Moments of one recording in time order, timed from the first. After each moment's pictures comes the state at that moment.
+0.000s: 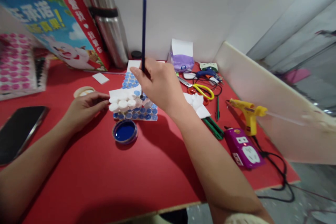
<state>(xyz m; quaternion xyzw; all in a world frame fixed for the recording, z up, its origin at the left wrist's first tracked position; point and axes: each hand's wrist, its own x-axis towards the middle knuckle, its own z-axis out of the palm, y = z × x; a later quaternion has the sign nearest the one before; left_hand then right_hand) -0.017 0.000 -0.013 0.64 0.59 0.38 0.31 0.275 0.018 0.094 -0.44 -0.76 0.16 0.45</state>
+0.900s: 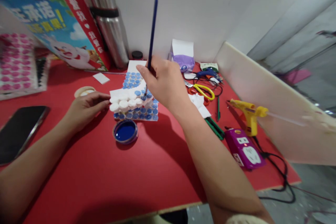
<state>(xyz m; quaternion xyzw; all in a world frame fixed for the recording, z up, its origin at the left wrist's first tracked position) -0.019 0.002 -0.017 0.64 0.59 0.38 0.31 0.284 0.025 0.095 -0.45 -0.75 0.15 0.46</state>
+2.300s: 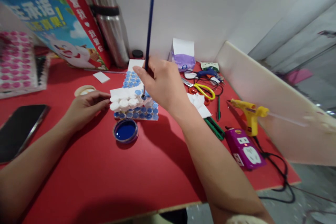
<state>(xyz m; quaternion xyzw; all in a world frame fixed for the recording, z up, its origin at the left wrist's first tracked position) -0.018 0.001 -0.013 0.64 0.59 0.38 0.32 0.280 0.020 0.095 -0.44 -0.77 0.13 0.44</state>
